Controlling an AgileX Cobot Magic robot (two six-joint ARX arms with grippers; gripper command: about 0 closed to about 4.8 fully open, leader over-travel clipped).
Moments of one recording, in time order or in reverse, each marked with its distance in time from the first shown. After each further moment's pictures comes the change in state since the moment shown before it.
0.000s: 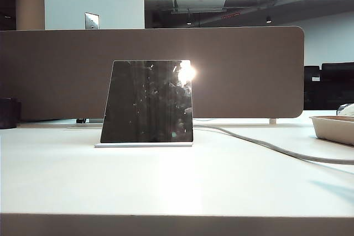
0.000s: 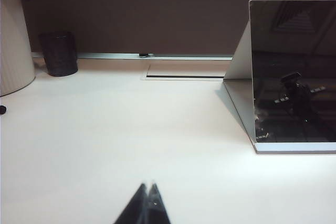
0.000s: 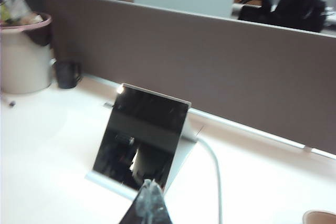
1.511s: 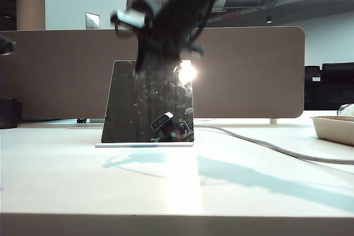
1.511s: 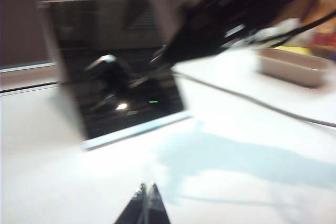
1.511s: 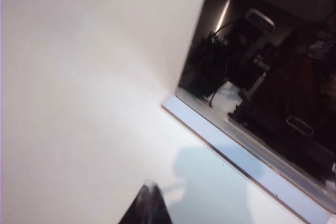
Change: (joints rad) left arm -0.517 0.000 0.000 0.000 0.000 0.000; right arm -0.232 1.217 0.478 0.143 -0.591 0.143
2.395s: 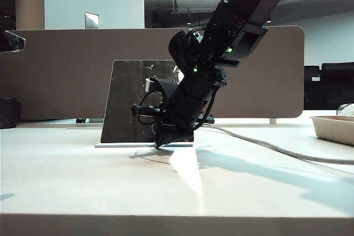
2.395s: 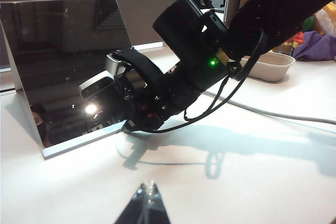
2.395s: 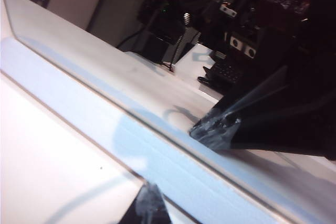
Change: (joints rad) left arm -0.132 0.000 0.000 0.000 0.000 0.000; right arm -0.113 0.349 0.005 0.214 0.025 -0.003
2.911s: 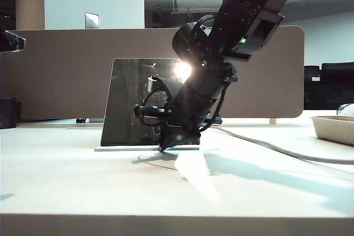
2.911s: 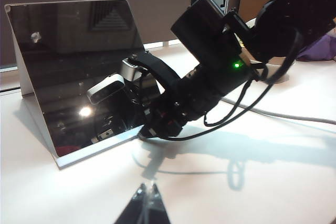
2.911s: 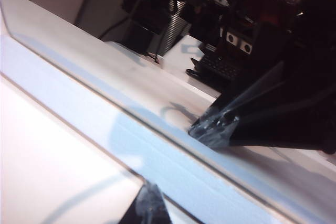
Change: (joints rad) left arm 0.000 0.000 0.000 0.000 0.000 0.000; right arm 0.021 -0.096 -0.147 0.027 0.016 0.000
